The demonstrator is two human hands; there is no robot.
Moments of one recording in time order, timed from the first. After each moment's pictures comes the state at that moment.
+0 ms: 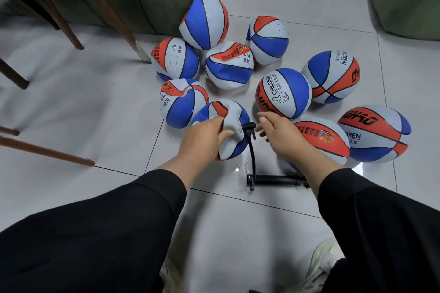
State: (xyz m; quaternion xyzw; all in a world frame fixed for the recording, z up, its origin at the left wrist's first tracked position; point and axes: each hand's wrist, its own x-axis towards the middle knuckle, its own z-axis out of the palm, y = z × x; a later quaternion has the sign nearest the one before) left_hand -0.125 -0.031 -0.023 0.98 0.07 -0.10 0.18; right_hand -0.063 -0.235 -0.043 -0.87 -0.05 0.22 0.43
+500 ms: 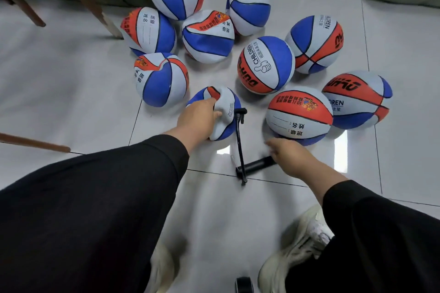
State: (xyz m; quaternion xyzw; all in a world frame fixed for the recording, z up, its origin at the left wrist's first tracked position) left_hand -0.111 -0.058 -0.068 0.97 0.04 -0.16 0.19; right_hand -0.136 -0.328 -0.119 -0.93 -0.11 0.32 0.16
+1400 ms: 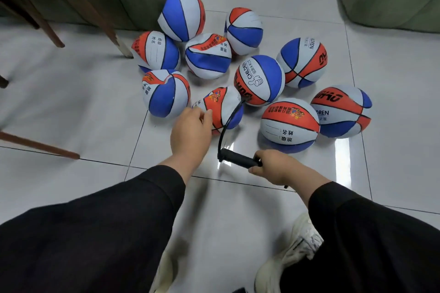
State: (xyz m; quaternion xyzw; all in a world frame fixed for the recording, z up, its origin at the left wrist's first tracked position) left_hand -0.163 -0.076 -0.034 0.93 0.19 0.05 0.30; right_hand -0.158 -0.299 -0.053 -0.90 -0.14 0.39 0.11
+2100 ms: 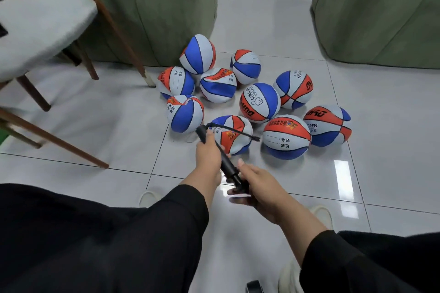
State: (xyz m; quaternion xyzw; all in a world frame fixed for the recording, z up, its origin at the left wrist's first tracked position) left_hand -0.235 -0.100 0.027 0.51 0.43 -0.02 0.75; right_hand -0.292 -0.234 0.051 -0.62 0.14 0.36 0.68
